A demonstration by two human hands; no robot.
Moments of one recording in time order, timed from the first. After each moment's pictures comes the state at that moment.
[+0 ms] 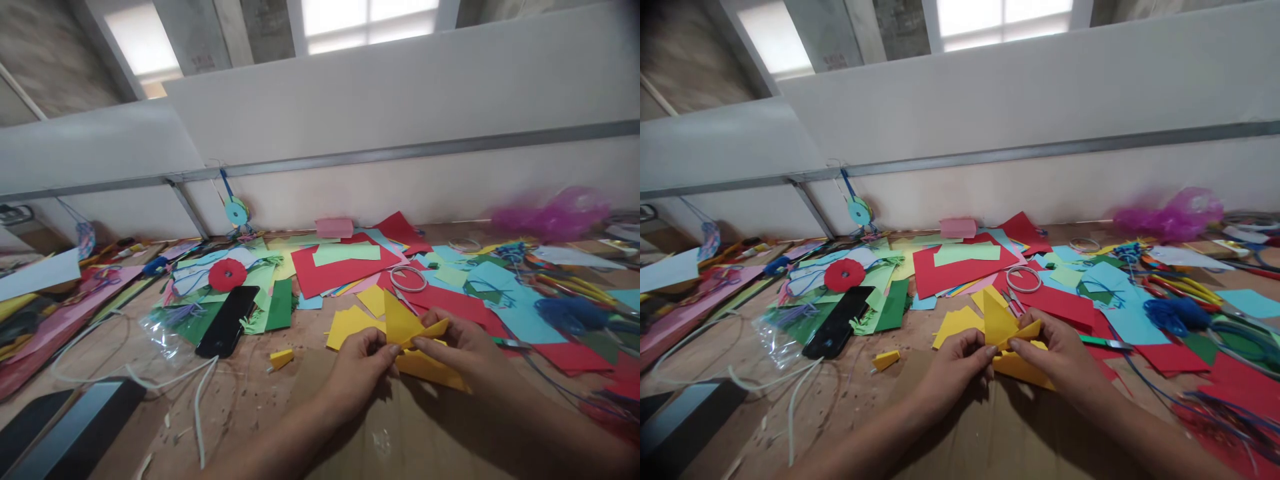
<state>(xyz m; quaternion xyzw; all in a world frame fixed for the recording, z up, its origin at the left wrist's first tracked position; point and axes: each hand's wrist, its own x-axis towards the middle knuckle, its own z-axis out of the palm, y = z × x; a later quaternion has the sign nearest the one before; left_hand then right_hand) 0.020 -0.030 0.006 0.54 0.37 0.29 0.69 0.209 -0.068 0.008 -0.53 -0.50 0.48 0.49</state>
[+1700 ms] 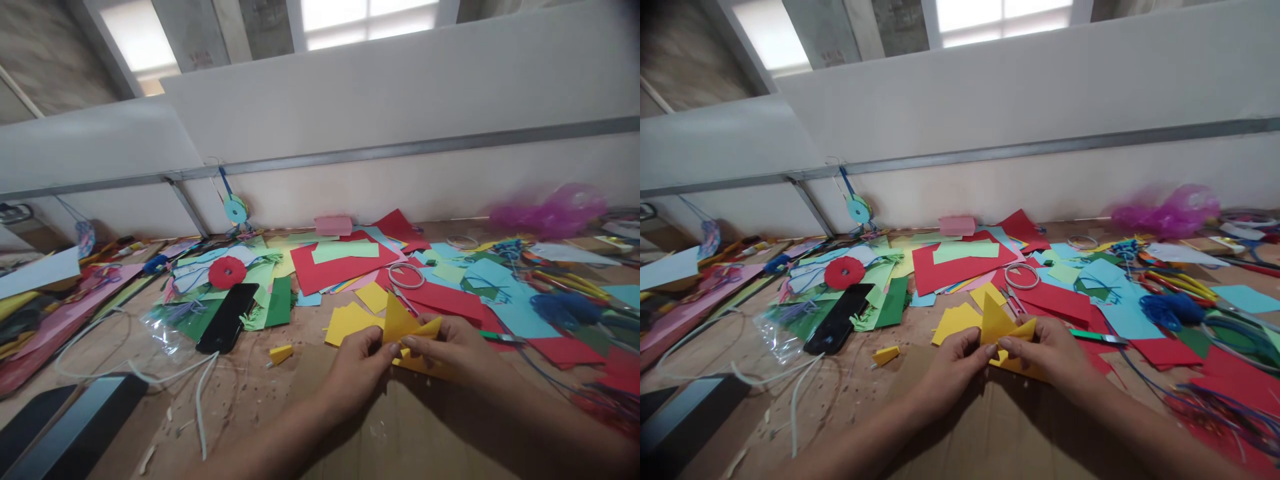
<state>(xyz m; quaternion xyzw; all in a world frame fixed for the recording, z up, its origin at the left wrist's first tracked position) 0.018 -0.032 0.008 0.63 0.38 0.30 0.61 0.207 -0.062 0.013 -0.54 -0.52 0.51 0.42</state>
